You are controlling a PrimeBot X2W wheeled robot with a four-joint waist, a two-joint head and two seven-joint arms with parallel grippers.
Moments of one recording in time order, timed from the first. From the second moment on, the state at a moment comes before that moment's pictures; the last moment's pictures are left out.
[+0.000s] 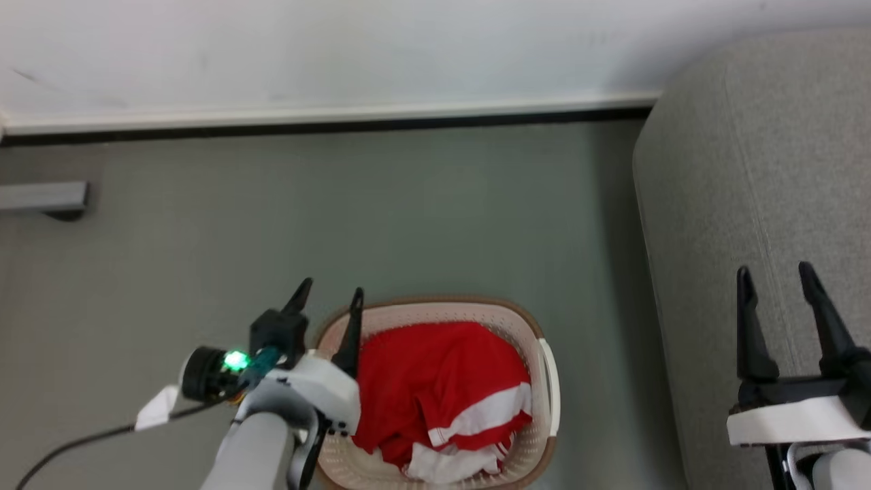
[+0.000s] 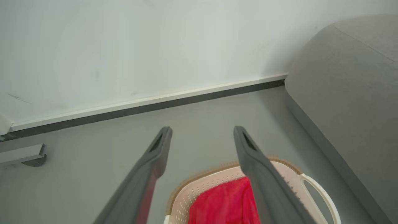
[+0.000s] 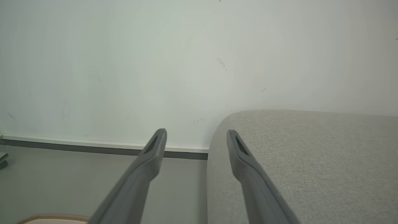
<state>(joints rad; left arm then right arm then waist) -0.41 0.07 -0.24 0.50 -0.06 0.03 -0.20 -0.20 -0.06 -0.06 0.16 0.11 0.13 -0.26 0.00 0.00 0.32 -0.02</state>
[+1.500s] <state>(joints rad) -0.99 0.05 -0.57 1.10 -0.18 0.11 0.03 -0.40 -0.05 -0.05 -0.11 0.18 0.13 -0.27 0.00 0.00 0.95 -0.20</state>
